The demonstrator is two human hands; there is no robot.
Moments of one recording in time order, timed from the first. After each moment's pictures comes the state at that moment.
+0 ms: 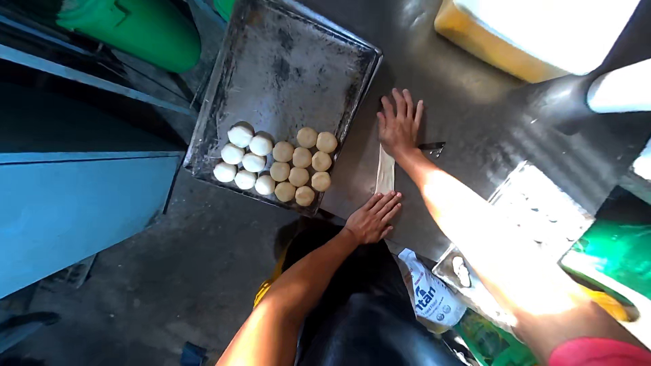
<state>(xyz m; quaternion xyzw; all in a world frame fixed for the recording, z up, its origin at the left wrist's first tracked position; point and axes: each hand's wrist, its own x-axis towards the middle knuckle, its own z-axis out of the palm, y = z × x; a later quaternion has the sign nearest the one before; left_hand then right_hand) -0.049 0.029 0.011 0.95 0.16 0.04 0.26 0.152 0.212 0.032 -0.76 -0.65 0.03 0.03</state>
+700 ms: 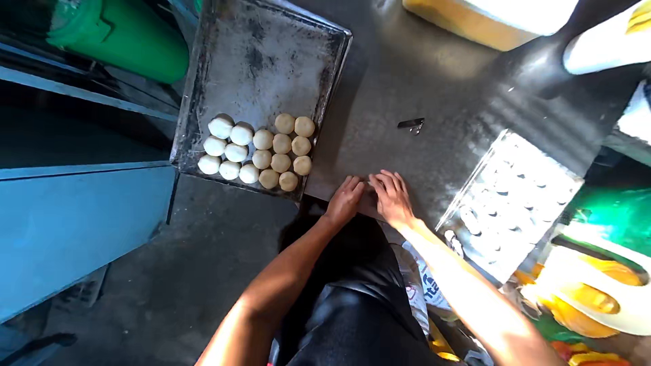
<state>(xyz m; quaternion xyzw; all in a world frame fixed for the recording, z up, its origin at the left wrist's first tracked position) -0.069 0.043 0.051 0.85 0.31 0.16 0.40 0.103 -0.041 0.074 -0.71 -0.67 0.15 0.13</state>
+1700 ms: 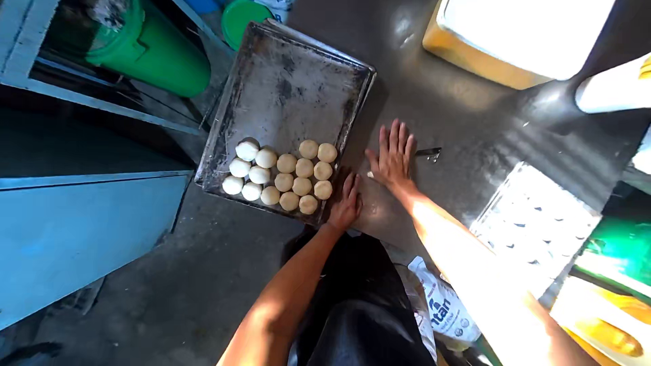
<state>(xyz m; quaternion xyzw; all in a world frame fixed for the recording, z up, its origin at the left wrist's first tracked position) -0.094 0.089 0.027 0.80 0.46 0.06 0.38 0.110 0.136 0.043 -0.77 -0.64 0.05 0.03</state>
